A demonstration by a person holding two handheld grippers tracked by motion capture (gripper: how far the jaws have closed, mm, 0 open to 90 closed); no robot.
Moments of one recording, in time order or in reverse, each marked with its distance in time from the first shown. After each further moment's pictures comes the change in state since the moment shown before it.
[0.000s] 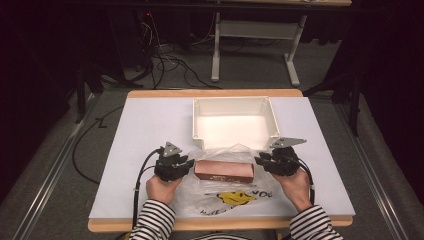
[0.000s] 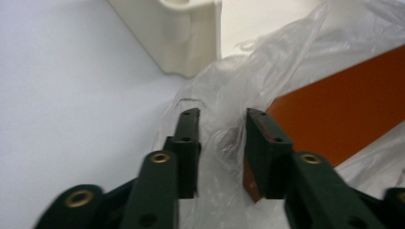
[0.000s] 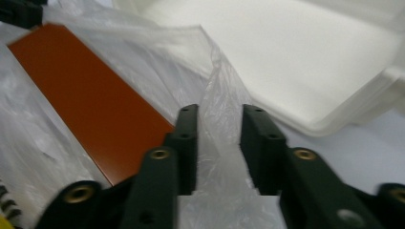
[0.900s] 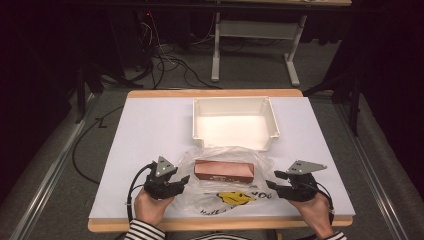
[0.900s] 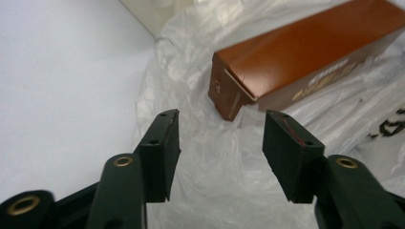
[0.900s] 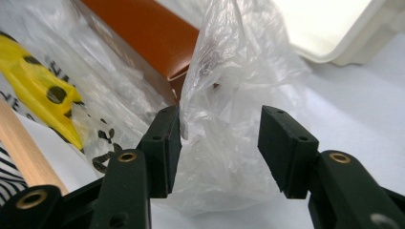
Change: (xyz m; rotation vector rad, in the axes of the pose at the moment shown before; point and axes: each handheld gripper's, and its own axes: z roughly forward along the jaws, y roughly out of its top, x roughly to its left) left arm -0.021 -0.022 -0.050 -0.017 0.052 0.069; right arm 0.011 -0.055 -0.049 -0.024 0.026 -0.065
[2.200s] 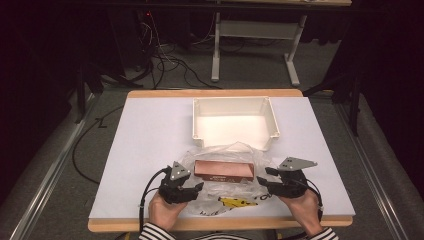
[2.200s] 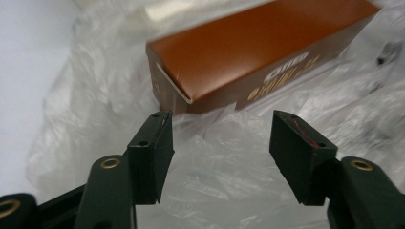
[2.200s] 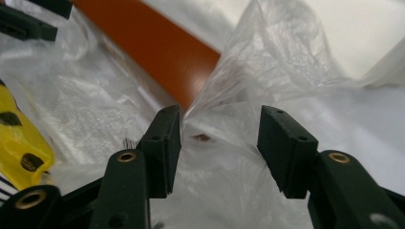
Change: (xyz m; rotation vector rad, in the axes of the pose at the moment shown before) left arm -0.027 -0.010 0.034 0.073 -0.076 -0.002; right arm 0.014 0.013 0.022 -0.019 0.020 0.015
